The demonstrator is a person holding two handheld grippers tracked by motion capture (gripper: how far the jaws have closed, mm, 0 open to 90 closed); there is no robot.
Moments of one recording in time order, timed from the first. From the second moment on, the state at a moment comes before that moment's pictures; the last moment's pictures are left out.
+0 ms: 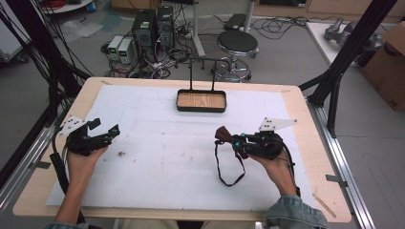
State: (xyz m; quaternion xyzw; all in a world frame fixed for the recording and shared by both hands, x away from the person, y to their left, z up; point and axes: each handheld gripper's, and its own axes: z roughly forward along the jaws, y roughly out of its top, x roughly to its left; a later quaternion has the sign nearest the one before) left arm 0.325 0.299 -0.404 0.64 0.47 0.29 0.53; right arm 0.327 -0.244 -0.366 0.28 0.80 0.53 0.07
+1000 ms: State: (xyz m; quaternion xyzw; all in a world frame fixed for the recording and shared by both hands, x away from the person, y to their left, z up) left arm 0.329 0.293 -0.404 0.65 0.46 0.29 0.53; right arm 0.422 -0.233 -0.297 0.34 0.77 0.51 0.16
